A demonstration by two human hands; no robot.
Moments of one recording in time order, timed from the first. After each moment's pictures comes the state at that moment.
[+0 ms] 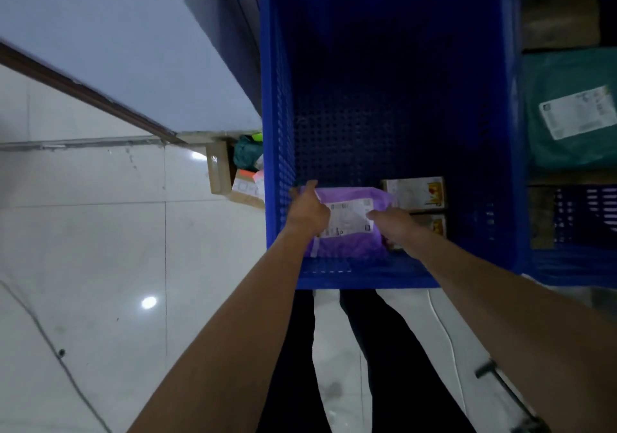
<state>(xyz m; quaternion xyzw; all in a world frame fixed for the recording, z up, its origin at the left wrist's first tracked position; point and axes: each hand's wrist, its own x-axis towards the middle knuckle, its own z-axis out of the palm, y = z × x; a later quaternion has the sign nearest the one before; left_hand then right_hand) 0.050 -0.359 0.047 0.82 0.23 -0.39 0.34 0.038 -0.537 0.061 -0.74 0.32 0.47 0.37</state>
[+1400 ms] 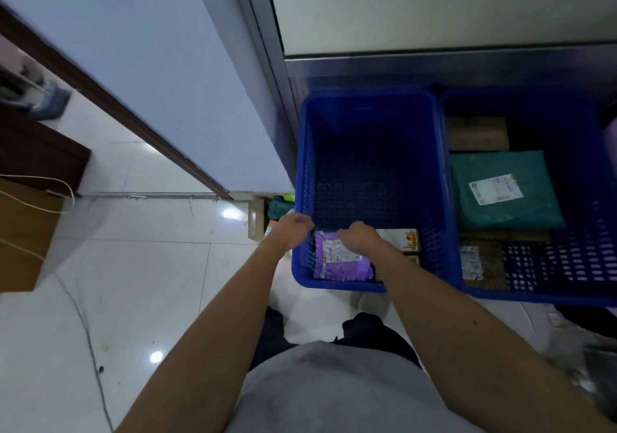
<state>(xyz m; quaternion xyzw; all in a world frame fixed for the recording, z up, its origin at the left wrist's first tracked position) 0.022 -0.320 0.287 0.79 0.27 -0.32 0.45 0.037 -0.495 0.263 -0.84 0.10 0.45 0.30</state>
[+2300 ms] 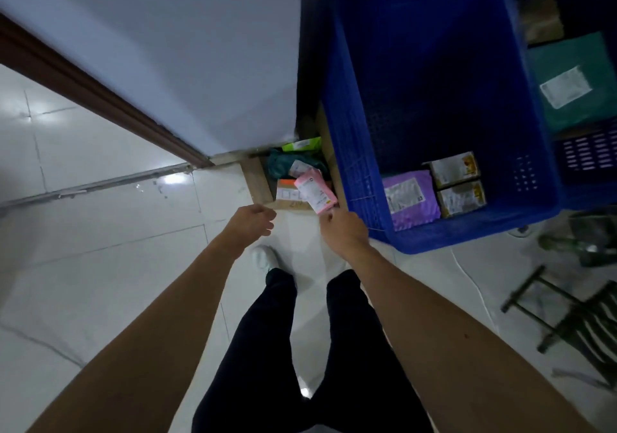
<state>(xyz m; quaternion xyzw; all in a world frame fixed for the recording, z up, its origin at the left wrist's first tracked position) 0.055 -0.013 0.152 0.72 0.26 -0.45 0.46 0.003 -0.209 0.136 -0.89 0.23 0.31 0.24</state>
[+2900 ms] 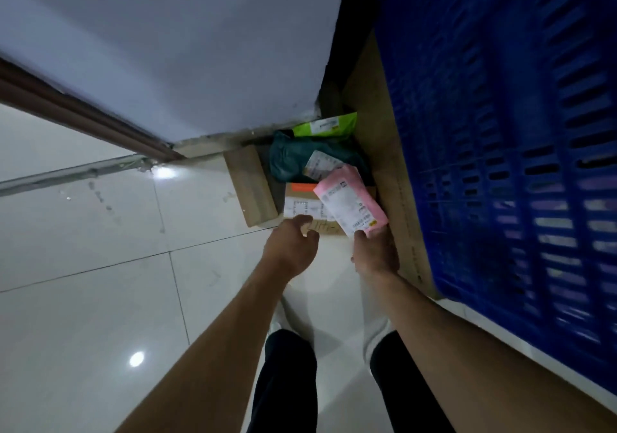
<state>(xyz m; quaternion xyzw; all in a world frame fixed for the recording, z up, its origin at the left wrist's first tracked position) 0.085 -0.053 -0.195 0.82 0.11 -0.44 0.35 0.039 -0.195 -0.228 -0.74 0.51 0.27 0.34</state>
